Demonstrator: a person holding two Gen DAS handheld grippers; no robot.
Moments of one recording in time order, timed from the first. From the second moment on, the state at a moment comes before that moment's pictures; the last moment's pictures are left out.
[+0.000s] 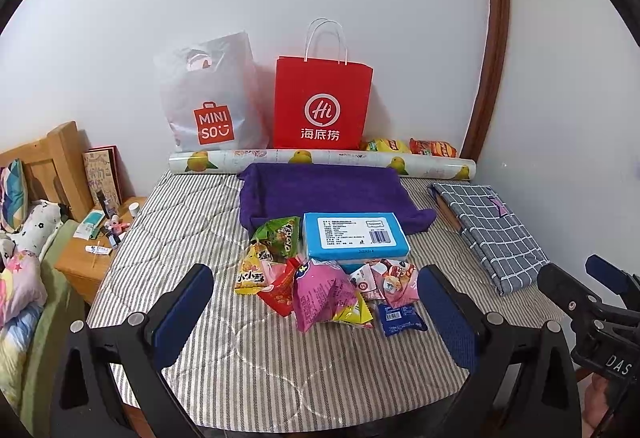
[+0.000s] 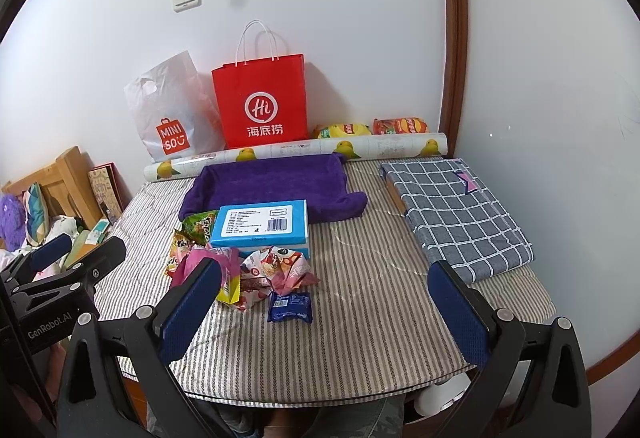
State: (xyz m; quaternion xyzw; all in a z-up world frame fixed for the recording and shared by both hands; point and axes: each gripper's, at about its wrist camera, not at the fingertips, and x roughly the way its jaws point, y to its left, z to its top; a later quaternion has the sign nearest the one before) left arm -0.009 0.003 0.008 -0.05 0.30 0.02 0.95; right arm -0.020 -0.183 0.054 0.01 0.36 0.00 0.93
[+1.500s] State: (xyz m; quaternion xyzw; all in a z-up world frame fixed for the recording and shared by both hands) left arm 0.054 0.059 -0.043 -0.08 0.35 0.05 0.93; right arm 0.032 -0.177 -0.013 0.00 0.40 0.04 0.92
